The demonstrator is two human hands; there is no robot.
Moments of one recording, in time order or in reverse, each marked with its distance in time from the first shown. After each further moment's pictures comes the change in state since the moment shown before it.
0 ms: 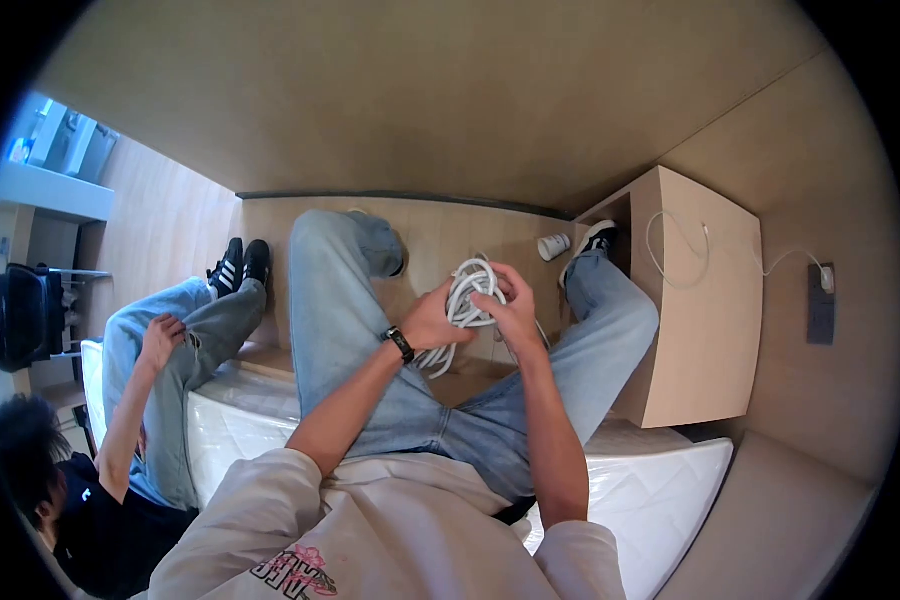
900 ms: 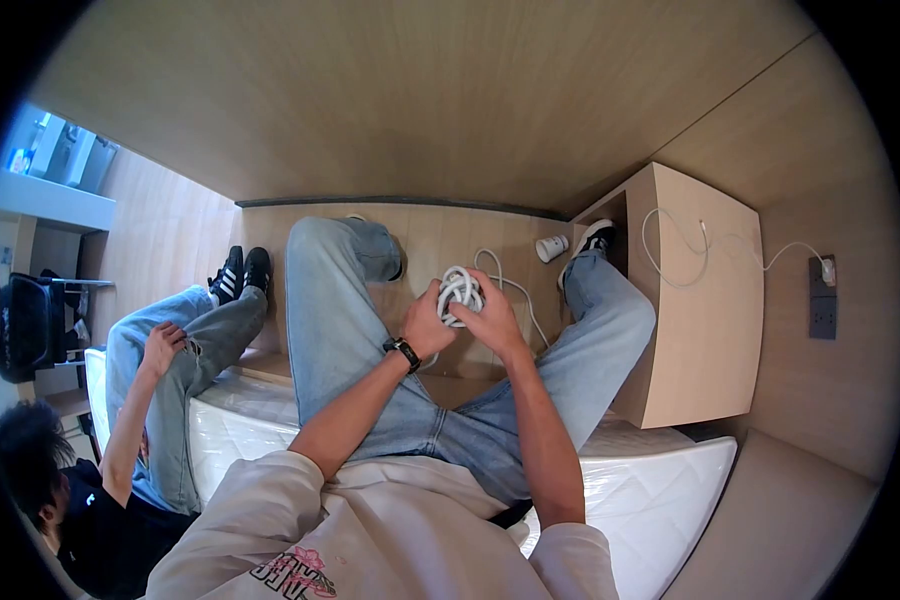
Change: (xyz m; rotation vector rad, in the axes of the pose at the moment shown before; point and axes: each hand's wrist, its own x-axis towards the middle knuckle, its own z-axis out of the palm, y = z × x) left_hand 0.005 -0.017 0.023 0.139 0.316 0.004; right_hand 0.006 0.018 0.006 -0.393 -0.093 -0.131
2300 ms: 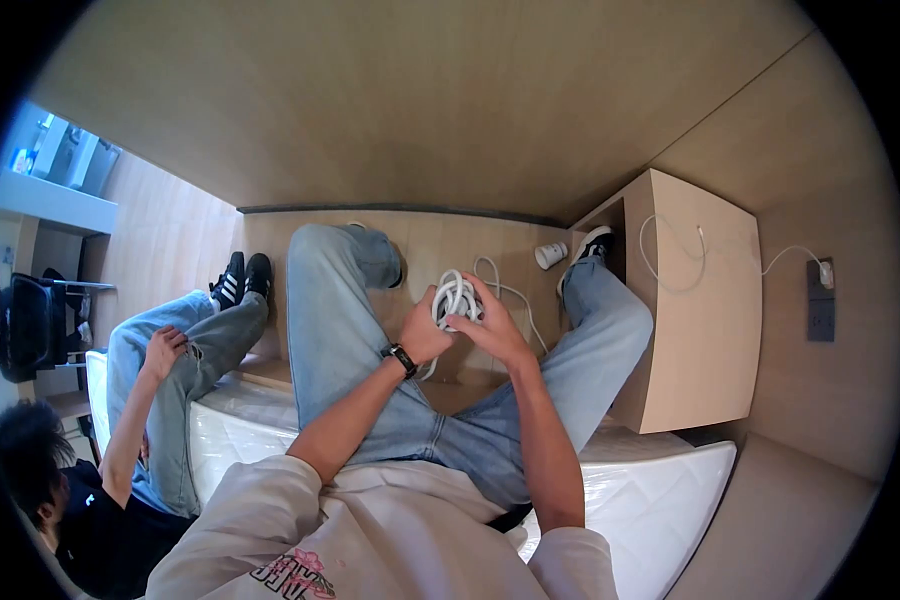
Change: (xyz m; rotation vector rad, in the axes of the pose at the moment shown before) left_hand 0.001 -0.004 0.001 -0.155 0.001 0.031; right_hand -0.004 -0.013 -0.008 0.151 -0.144 -0.034
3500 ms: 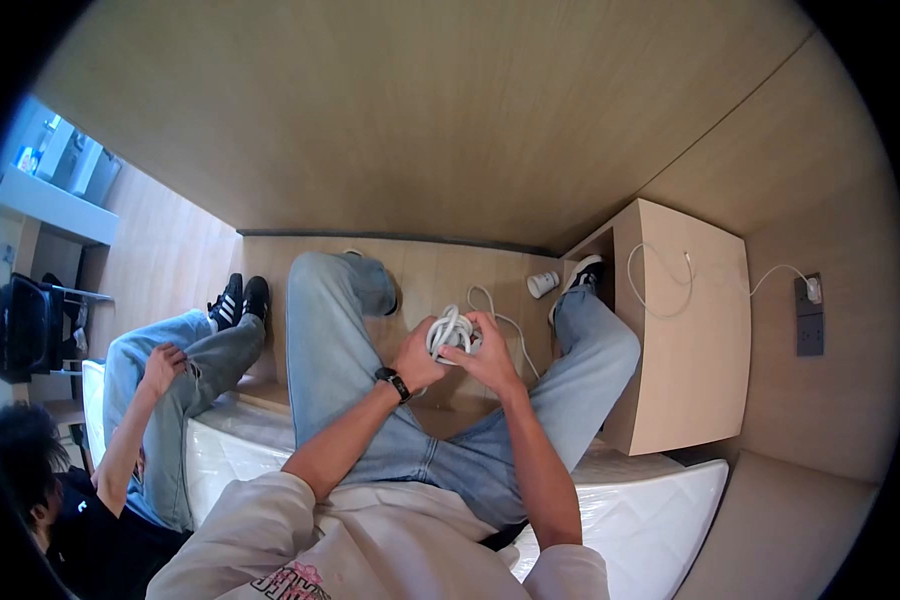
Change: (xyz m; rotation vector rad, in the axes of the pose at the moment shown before) left_hand -0.002 0.008 -0.004 0.020 0.013 0.126; right_hand -0.005 0.010 -0.003 -0.245 0.169 -0.035
